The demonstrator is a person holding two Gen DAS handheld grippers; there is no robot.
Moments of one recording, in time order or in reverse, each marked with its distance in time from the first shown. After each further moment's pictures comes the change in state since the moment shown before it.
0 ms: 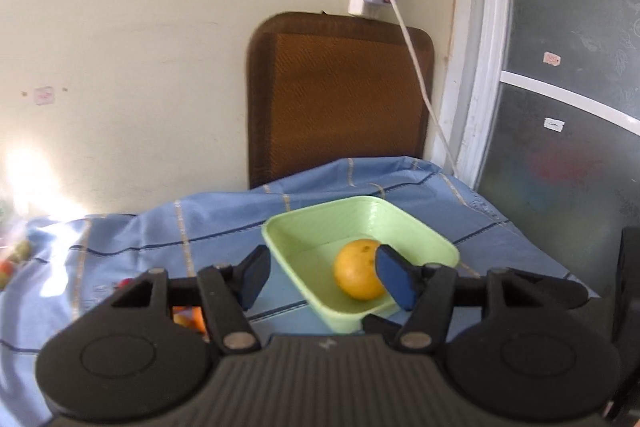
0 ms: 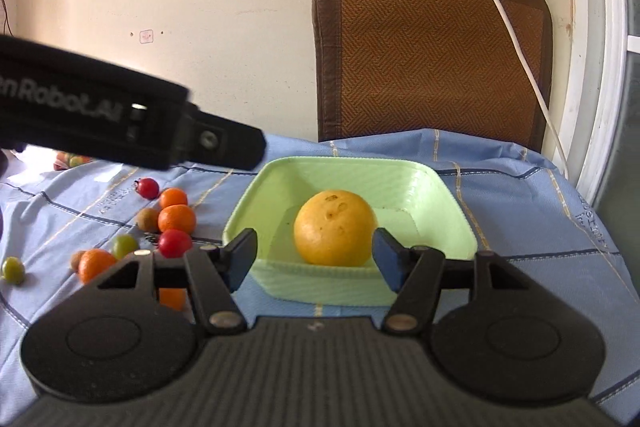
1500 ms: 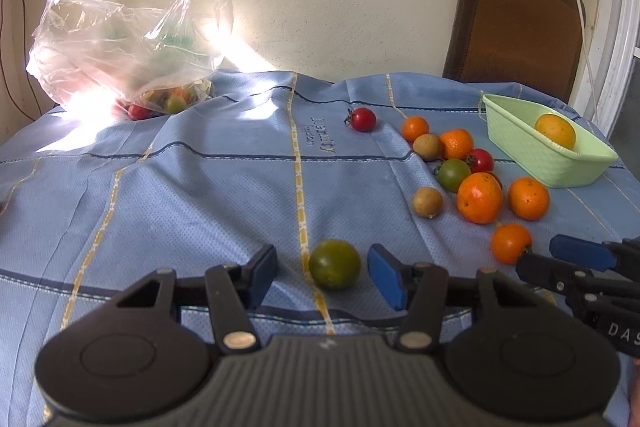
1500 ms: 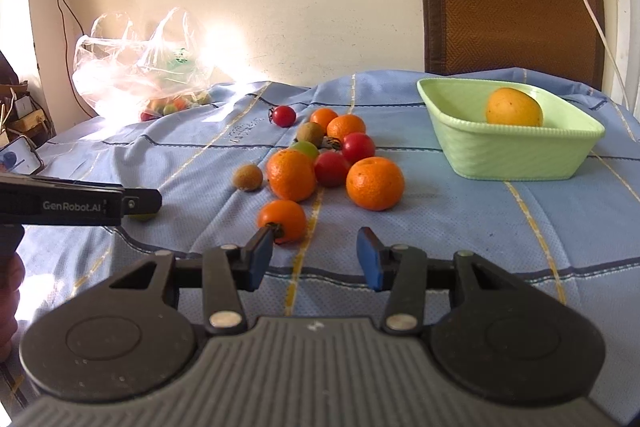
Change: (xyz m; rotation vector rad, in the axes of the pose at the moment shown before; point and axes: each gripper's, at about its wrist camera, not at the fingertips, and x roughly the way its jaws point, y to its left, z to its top) left arm -0.057 0.129 -0.129 -0.214 0.166 0.282; right arm -0.019 0.122 -0.055 0.032 0.084 0.116
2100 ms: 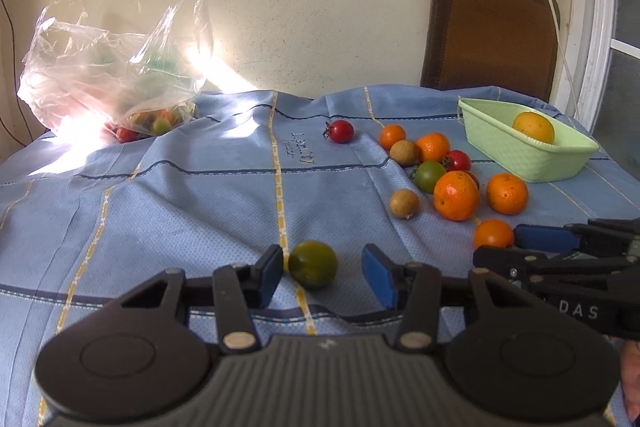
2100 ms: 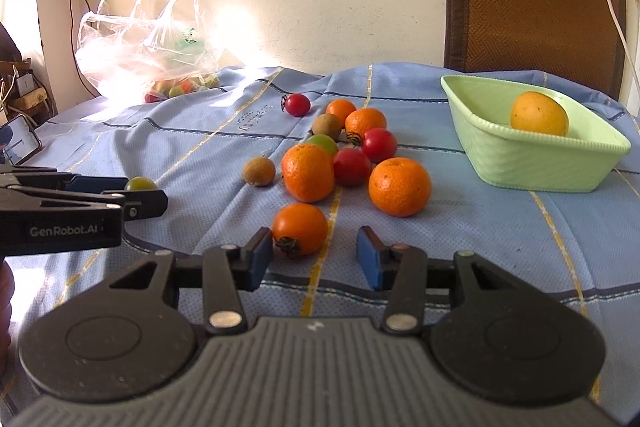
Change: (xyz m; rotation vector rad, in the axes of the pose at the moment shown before) left arm -0.008 -0.009 -0.011 0.063 -0.068 -0.032; right arm 0.017 0.009 0.005 -0.047 0.040 0.004
